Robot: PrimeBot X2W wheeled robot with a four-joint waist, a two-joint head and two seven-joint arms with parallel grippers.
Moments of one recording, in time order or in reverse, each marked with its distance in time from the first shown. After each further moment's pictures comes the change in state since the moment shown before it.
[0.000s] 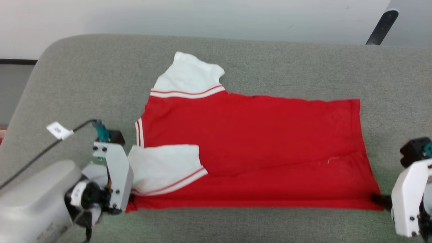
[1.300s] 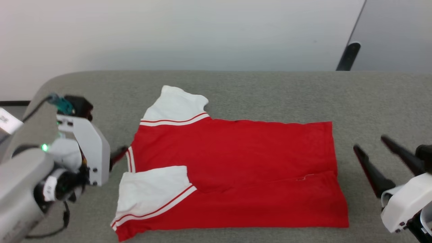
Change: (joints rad) left arm 0.027 0.133 0.114 -0.193 0.075 0.065 -0.281; right arm 0.109 0.014 0.065 -0.157 -0.155 0.000 -0.678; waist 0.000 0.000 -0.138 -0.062
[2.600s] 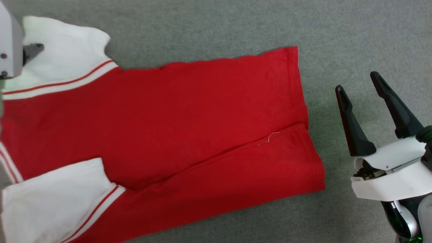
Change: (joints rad) left arm -0.522 -0.013 0.024 0.401 0.171 -0.244 0.266; right arm -0.187 0.141 0.095 0.005 -0.188 0.000 -0.519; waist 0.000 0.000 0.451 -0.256
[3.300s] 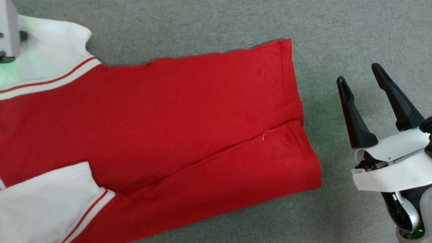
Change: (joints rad) left arm -0.067 -0.078 0.003 0.141 -0.026 0.007 0.077; right arm -0.041 0.005 -0.001 0.021 0.033 0.000 0.011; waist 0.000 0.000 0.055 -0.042
